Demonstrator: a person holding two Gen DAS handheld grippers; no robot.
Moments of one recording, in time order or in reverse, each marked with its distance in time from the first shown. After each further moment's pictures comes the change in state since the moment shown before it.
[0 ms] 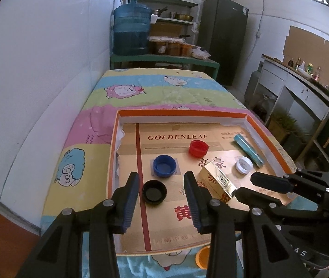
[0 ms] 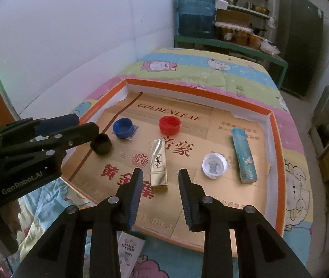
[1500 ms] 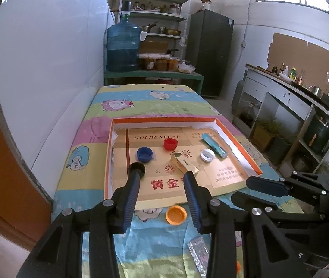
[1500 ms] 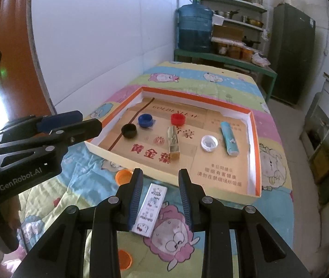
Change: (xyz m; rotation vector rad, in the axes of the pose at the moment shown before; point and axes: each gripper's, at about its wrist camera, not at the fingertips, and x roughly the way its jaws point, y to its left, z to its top) left arm -0.092 -0.023 -0.034 0.031 -0.087 -0.051; right arm -0.089 0.036 -0.046 -0.009 -0.074 -0.035
